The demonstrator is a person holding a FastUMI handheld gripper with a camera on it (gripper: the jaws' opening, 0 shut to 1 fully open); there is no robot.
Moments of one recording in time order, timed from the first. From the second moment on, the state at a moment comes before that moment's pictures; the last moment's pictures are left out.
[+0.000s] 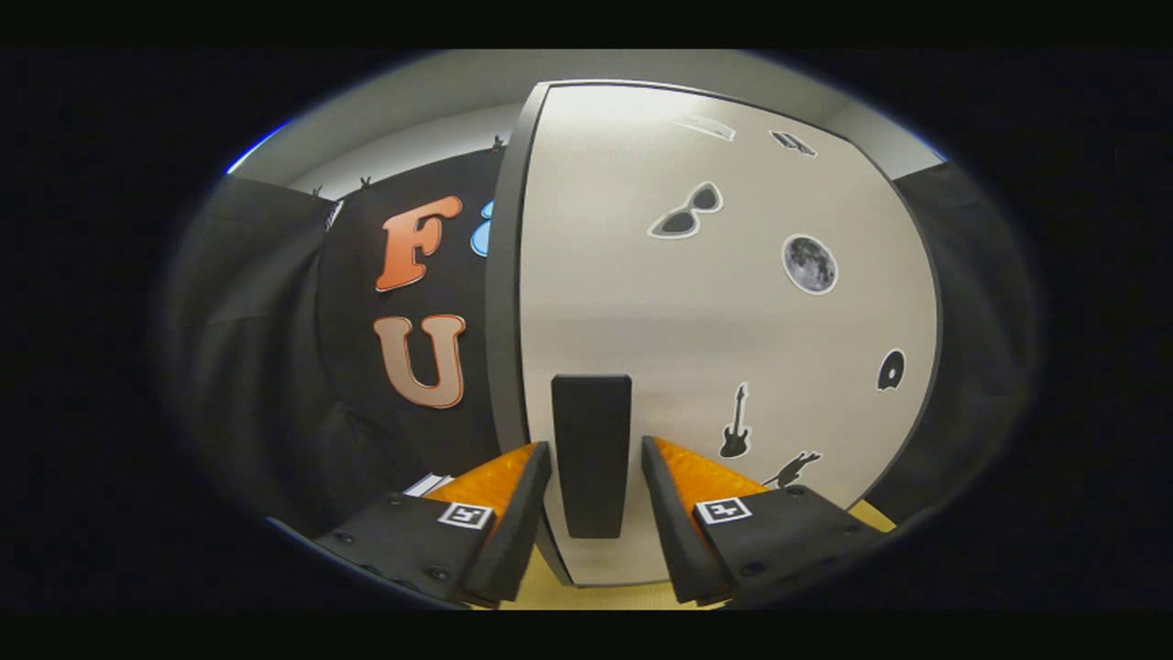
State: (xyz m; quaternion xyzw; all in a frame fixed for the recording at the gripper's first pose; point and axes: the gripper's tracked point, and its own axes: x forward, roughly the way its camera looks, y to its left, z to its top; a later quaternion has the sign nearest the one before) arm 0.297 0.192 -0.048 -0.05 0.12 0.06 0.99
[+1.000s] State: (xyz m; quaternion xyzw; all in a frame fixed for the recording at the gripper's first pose) arm 0.276 0.197 -0.048 -0.06 0.12 0.14 0.98
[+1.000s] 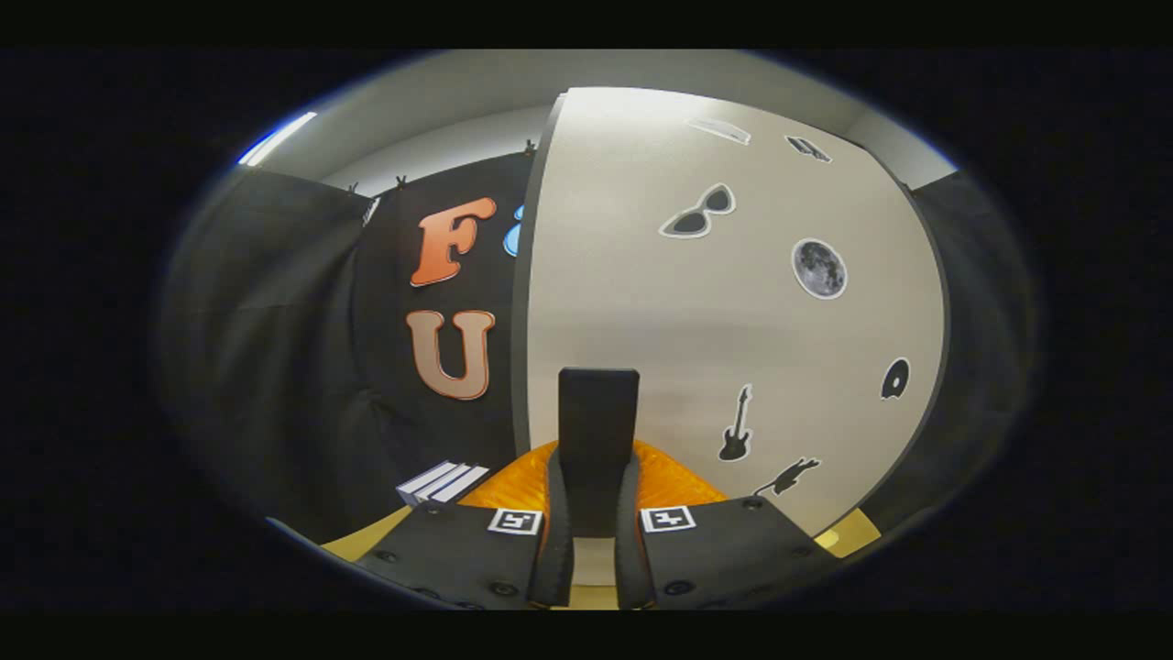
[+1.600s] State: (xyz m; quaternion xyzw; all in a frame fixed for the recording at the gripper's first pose) arm 0.200 0.173 -0.029 -0.04 0.14 0.26 0.96
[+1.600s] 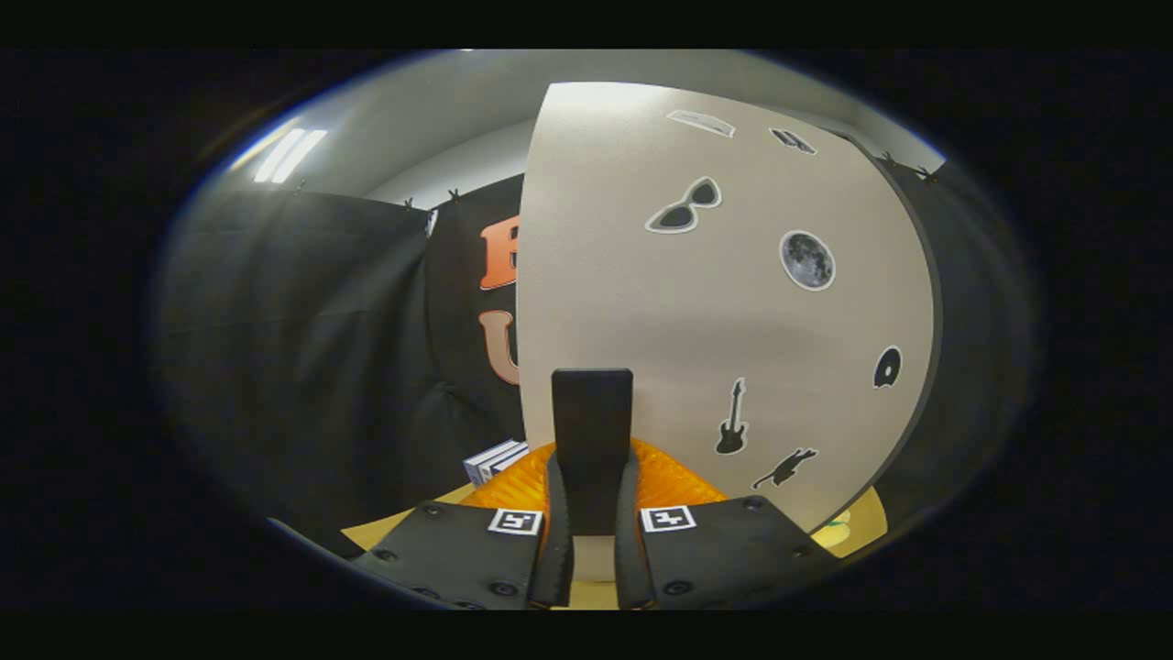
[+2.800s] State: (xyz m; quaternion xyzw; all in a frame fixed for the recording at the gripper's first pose) arm 0.116 0.073 0.002 0.01 0.15 0.40 0.90
